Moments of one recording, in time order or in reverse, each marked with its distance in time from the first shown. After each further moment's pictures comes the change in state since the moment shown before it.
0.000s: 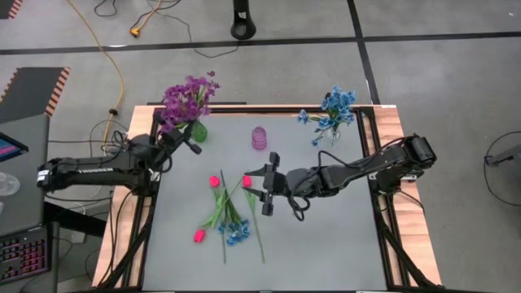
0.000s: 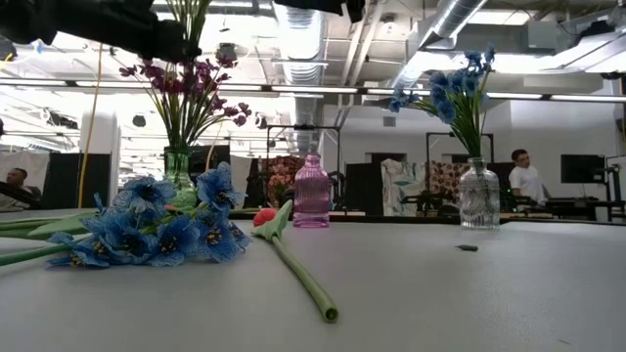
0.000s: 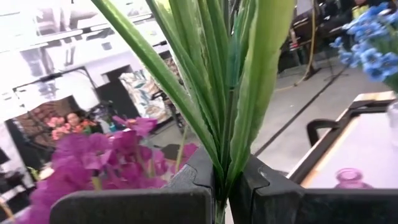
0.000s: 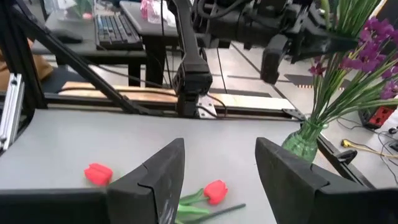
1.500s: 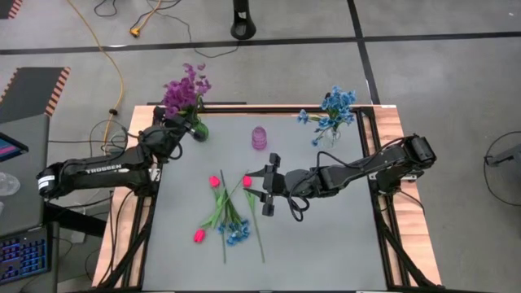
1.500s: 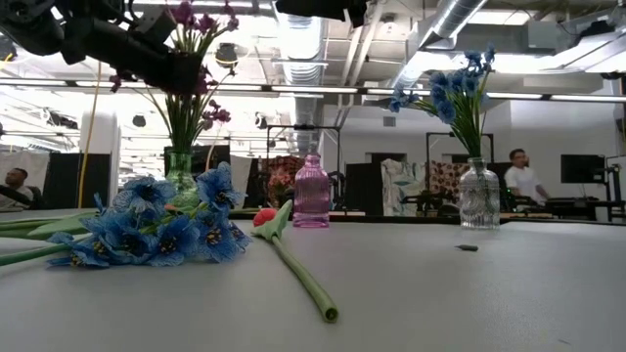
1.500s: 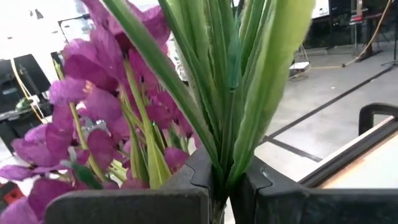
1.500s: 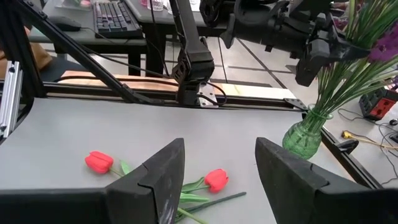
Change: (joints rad) left arm 0.209 0.136 0.000 -0.001 -0.030 -0.241; right arm 0.000 0.001 0.000 -0.041 0.000 0.018
